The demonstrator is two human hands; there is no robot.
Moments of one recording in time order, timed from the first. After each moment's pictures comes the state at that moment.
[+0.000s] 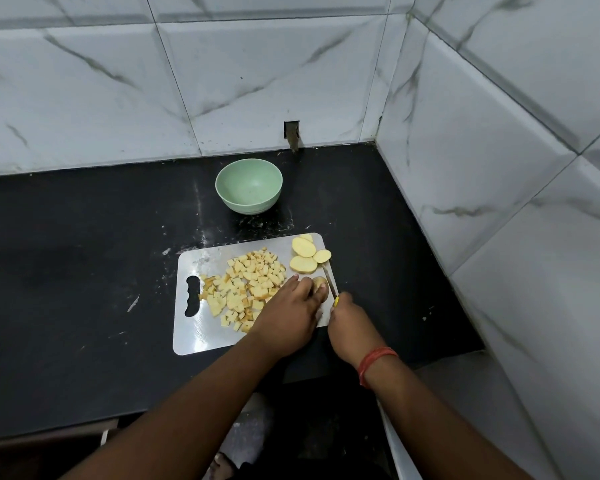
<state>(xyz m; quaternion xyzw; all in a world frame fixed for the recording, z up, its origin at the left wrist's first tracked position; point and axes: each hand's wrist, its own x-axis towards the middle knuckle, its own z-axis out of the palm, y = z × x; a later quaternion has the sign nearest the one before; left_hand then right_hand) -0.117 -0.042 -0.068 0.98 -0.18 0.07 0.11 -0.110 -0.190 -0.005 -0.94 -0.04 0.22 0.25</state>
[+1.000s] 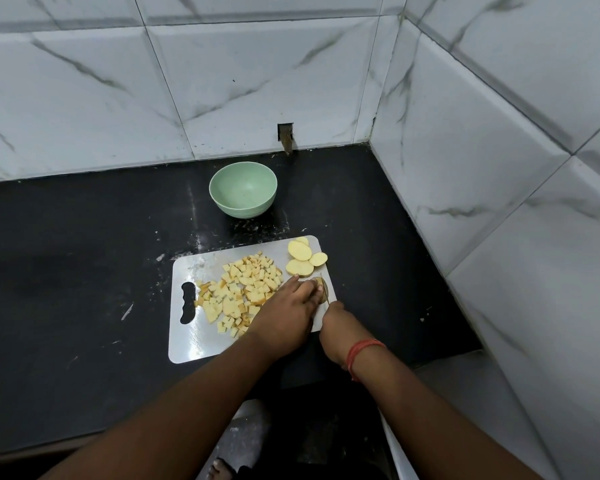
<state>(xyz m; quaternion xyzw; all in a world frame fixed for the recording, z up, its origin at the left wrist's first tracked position) -0.109 -0.039 -0.069 0.97 -0.22 0.08 0.07 -0.107 -0.176 0.001 -0.94 -0.03 0.29 0.16</state>
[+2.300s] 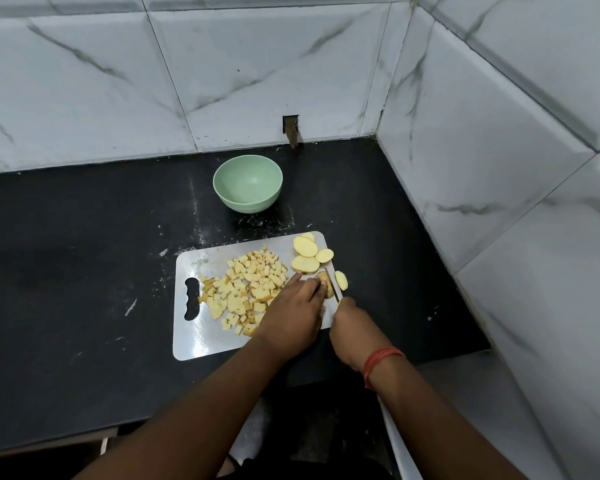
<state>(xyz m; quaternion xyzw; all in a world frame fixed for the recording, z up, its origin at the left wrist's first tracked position) -0.111 -0.044 -0.080 0.97 -0.18 0.12 0.08 -0.110 -0.178 0.009 -0.94 0.00 0.28 0.17</state>
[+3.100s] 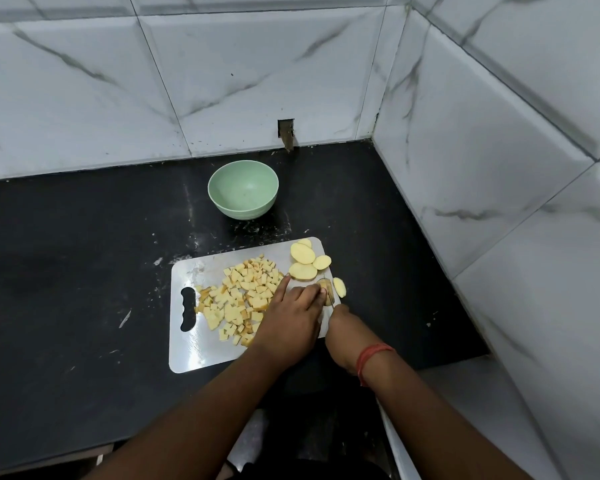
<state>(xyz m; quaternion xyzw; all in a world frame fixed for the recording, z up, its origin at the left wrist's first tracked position) -0.109 -0.042 -0.082 0.98 -0.17 0.12 0.03 -0.099 -0.177 -0.002 -0.93 -0.03 0.31 0.18</state>
